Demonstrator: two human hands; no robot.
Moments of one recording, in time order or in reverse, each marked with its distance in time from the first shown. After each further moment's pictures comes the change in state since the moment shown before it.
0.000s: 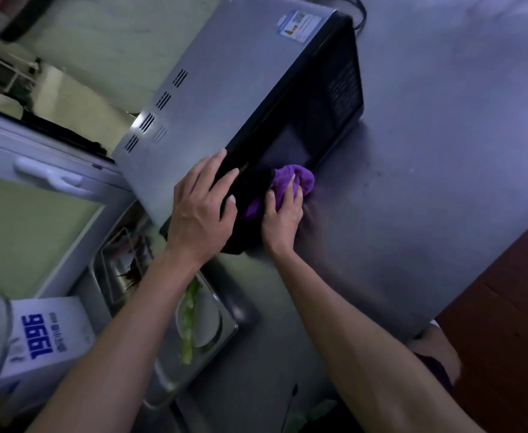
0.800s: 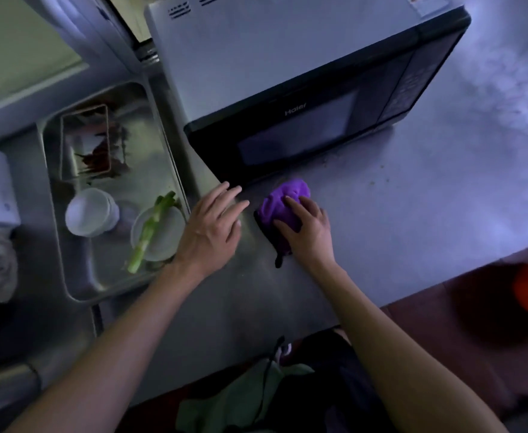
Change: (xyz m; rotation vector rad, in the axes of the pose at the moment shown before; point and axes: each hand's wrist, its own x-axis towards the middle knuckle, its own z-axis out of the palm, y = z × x) left_hand -0.156 0.026 0.085 -0.316 0.112 -0.253; right_hand -0.044 0.044 -0.109 -0.870 -0.449 -0.440
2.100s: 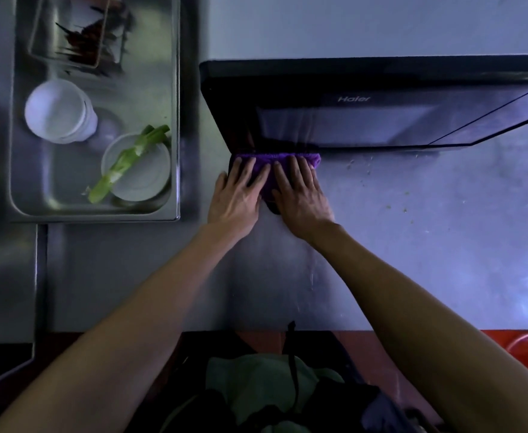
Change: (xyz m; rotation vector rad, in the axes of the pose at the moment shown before) left_hand 0.027 0.015 0.118 0.099 -0.367 -0.536; right_hand 0.095 0.017 0.009 -0.739 -0.536 -0.560
